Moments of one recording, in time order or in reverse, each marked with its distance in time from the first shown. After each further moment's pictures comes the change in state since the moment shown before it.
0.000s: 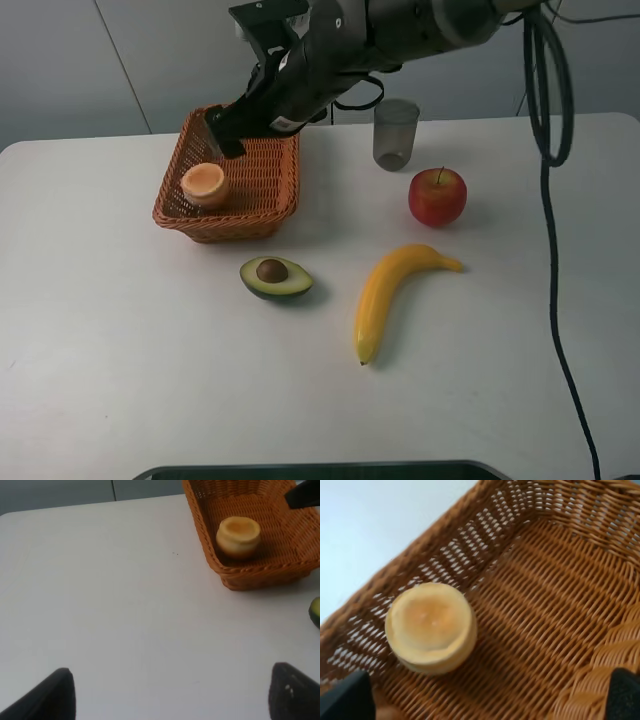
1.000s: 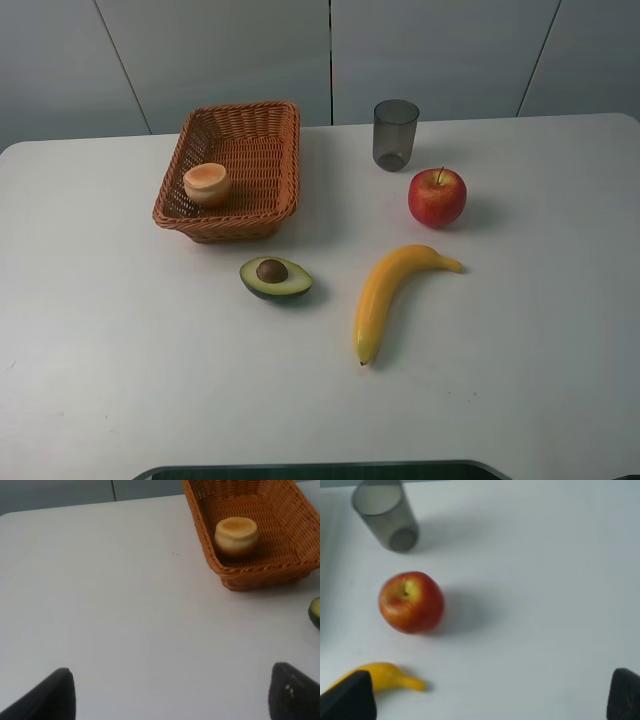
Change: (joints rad) left arm 0.000 0.000 0.000 0.000 0.000 0.000; right arm -0.674 -1.270 0.707 -0.289 0.513 0.293
